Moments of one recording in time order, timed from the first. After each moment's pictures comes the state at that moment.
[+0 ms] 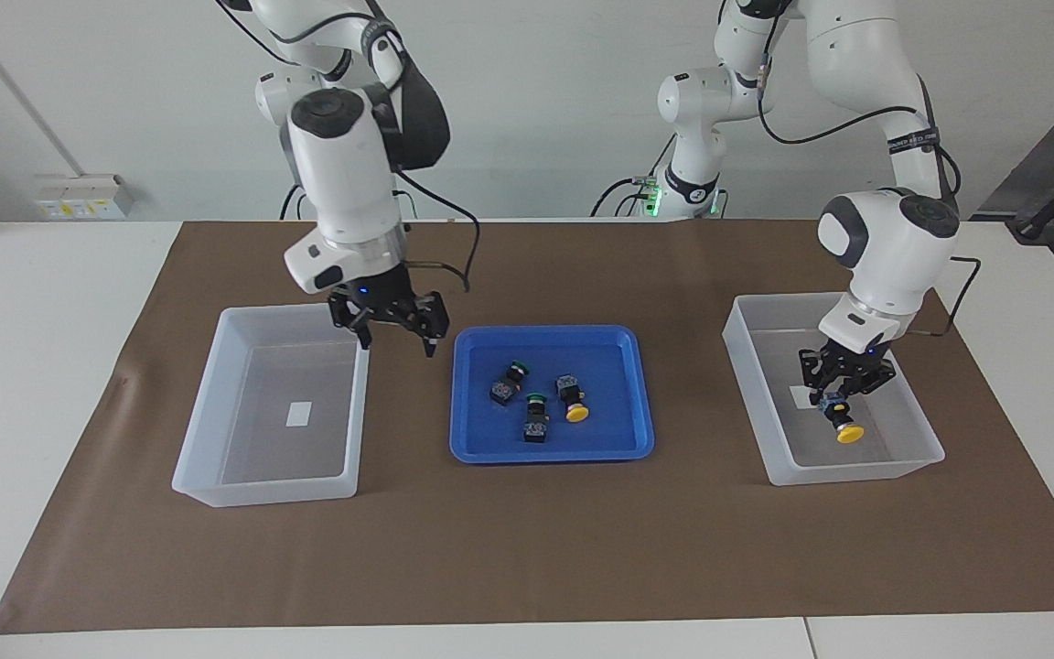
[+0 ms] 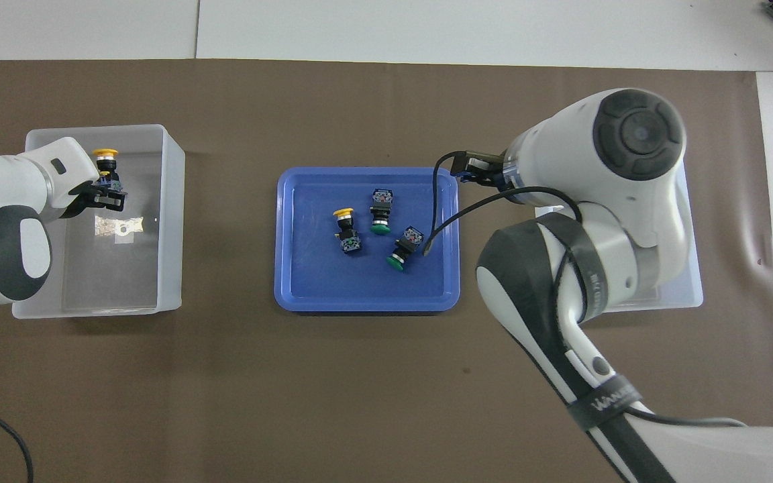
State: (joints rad) left arm 0.09 0.24 -0.06 -2.02 -0.02 2.49 0.33; right arm 0.38 0.27 0.00 -1.67 -0.01 2.14 0.69
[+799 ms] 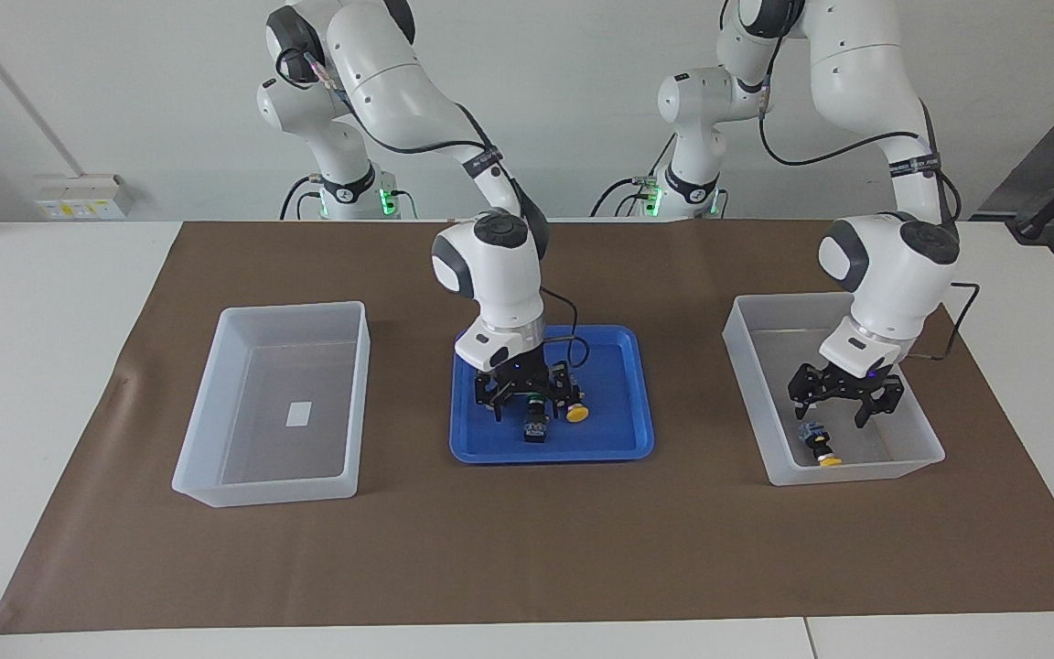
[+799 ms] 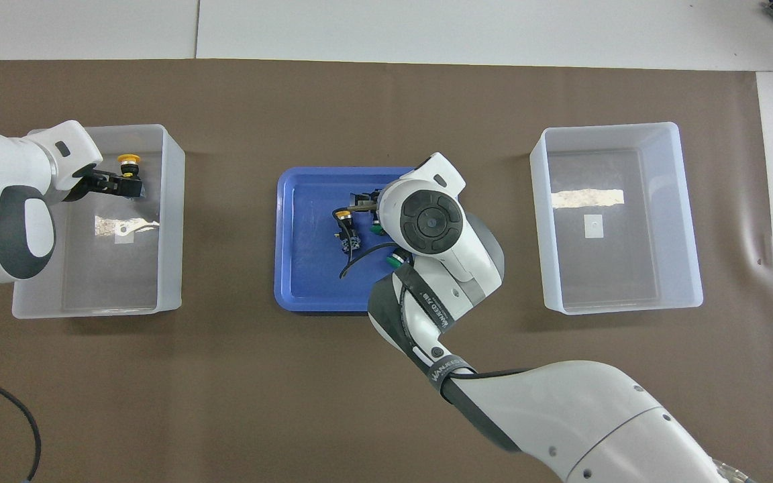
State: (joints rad) left arm 0.09 0.29 -0.07 -1.90 -0.02 2.42 0.33; right arm 0.54 0.55 0.00 -1.67 -0.14 2.54 0.66
